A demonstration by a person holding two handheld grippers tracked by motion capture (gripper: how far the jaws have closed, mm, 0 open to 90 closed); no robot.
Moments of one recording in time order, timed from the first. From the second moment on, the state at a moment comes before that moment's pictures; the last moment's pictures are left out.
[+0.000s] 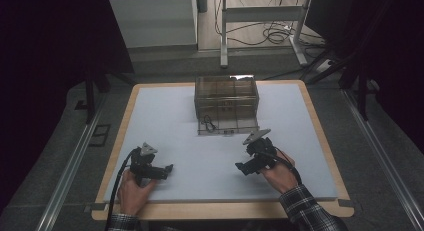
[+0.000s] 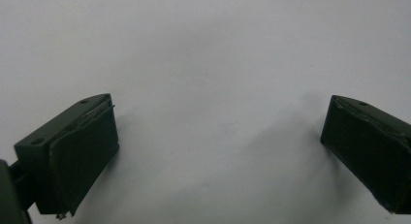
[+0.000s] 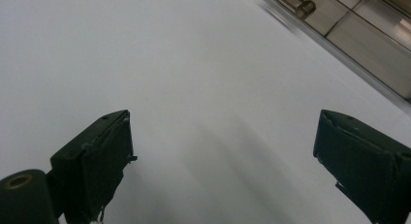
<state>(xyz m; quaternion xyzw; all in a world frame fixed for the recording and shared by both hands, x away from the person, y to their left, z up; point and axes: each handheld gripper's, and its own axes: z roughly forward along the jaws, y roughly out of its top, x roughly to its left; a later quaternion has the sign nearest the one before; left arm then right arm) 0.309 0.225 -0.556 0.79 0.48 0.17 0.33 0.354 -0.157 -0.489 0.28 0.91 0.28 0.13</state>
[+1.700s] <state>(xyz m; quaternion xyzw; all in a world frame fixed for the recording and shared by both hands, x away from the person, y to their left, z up) 0.309 0.225 -0.556 0.79 0.48 0.17 0.33 0.333 -0.216 -0.491 0.32 0.89 0.28 0.14</state>
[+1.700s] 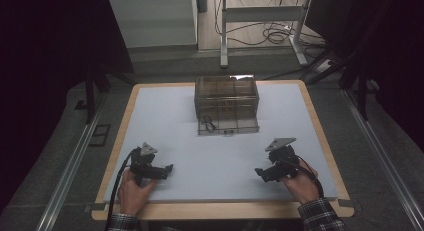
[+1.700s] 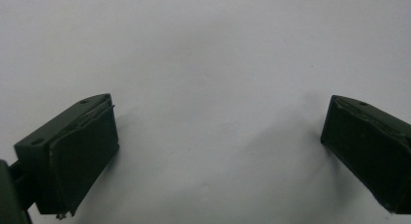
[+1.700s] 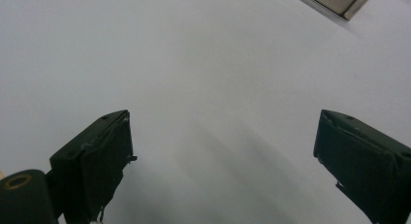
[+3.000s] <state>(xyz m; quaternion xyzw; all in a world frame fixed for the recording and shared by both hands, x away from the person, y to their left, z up) 0.309 0.225 -0.555 0.79 0.48 0.17 0.33 0.322 -0.276 -0.513 0.40 0.88 0.23 0.14</state>
